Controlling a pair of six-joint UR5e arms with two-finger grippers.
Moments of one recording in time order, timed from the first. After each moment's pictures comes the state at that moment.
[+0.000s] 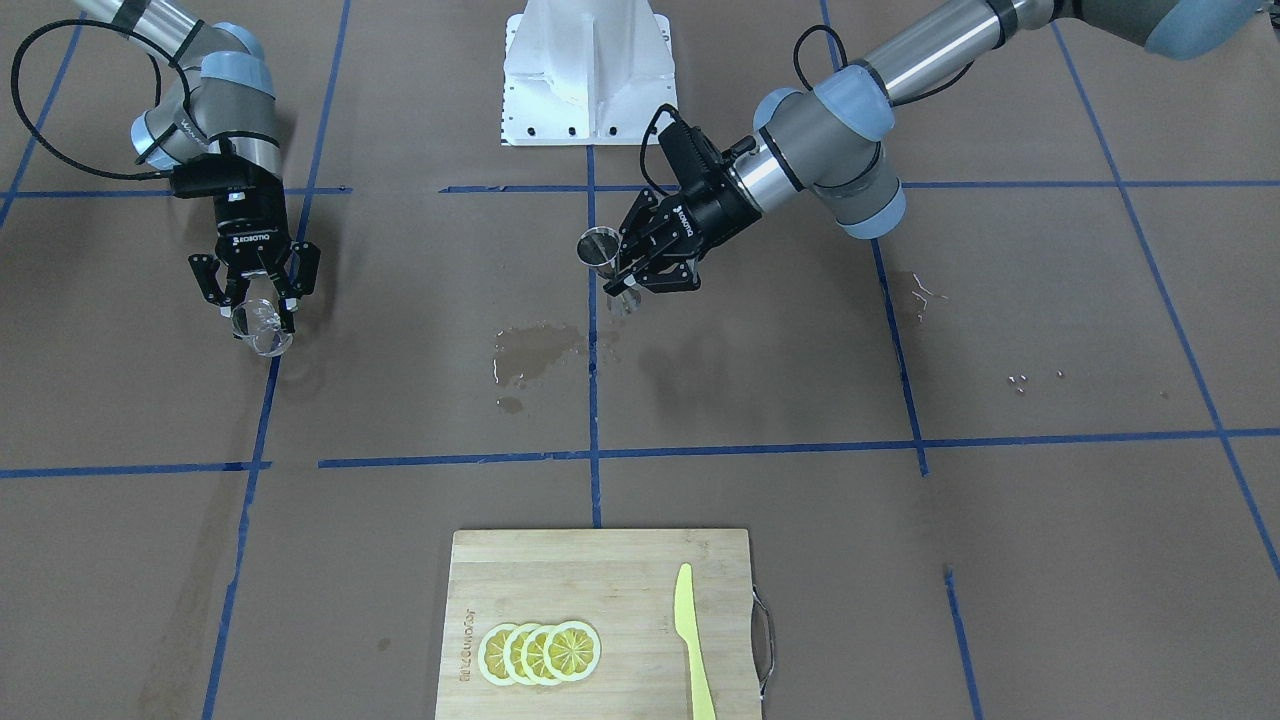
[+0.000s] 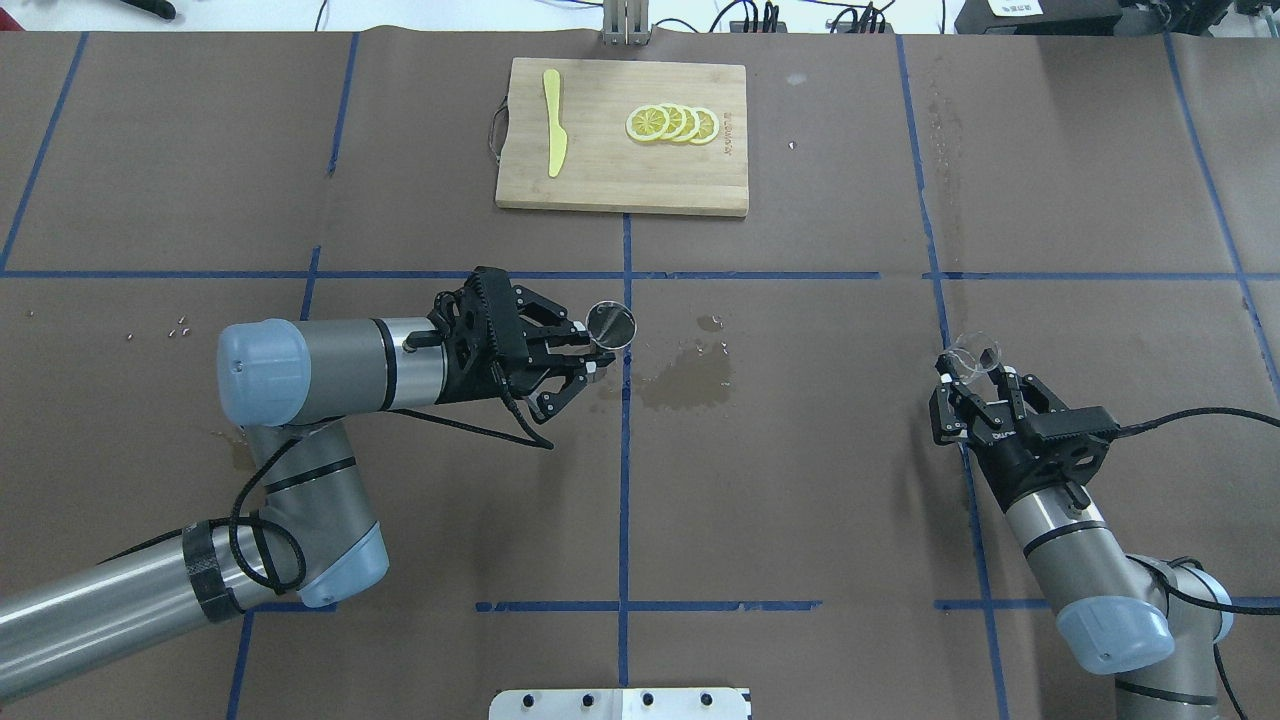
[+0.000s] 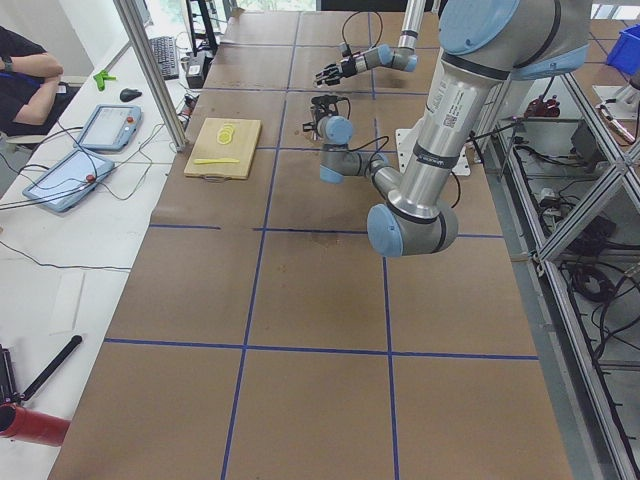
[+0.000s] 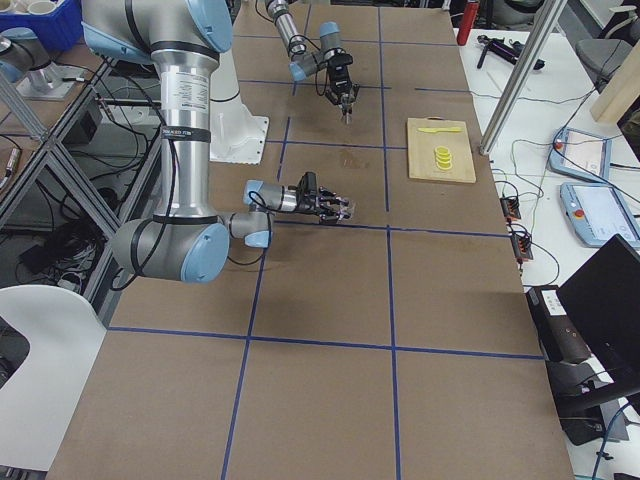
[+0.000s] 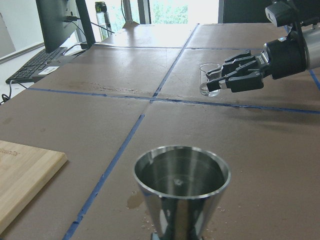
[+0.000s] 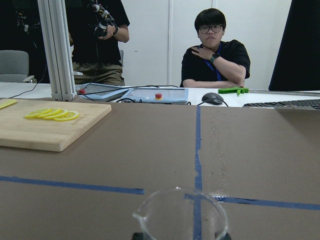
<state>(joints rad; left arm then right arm) -0.50 -2.08 -1.48 -2.91 -1.76 -0.17 0.19 -1.61 1.57 -0.29 0.52 1.06</state>
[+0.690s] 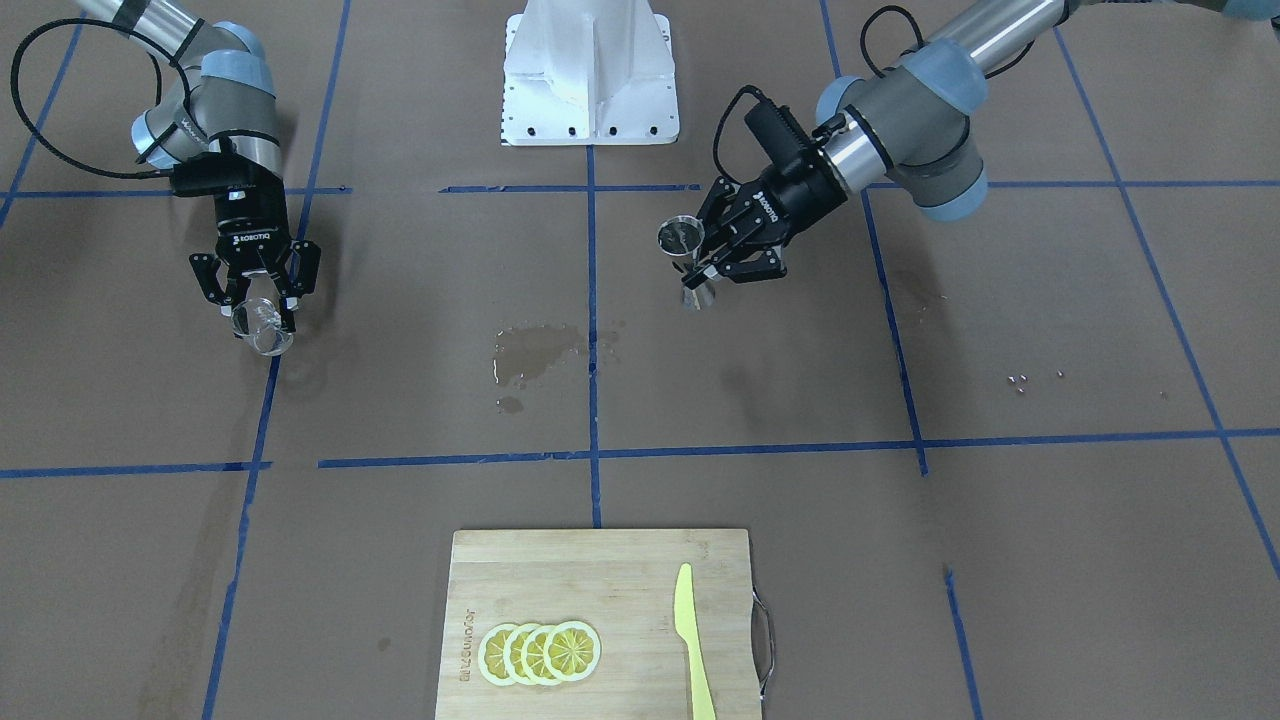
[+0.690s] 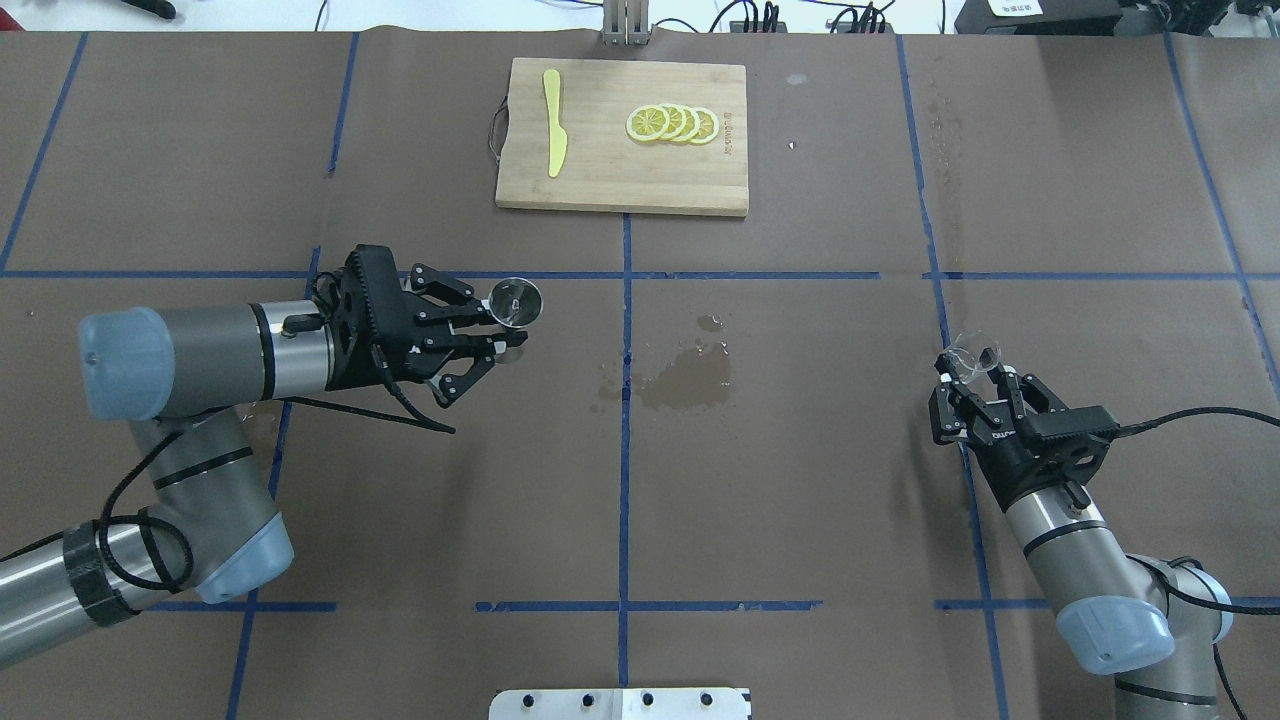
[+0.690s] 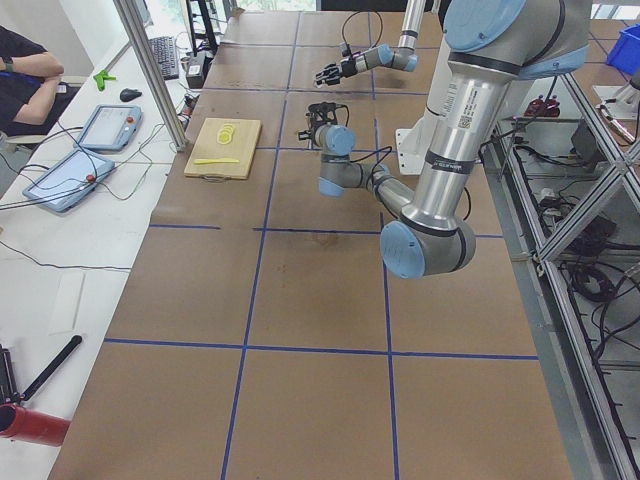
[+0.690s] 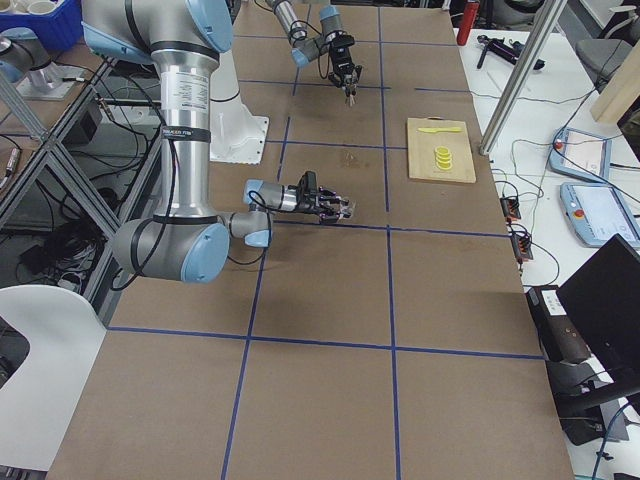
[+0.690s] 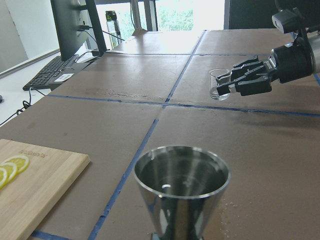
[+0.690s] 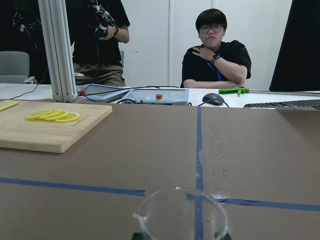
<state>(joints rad) -0.58 -1.89 -1.63 -2.95 -1.78 -0.18 0.19 -1.61 1.57 -0.29 0.52 1.06</state>
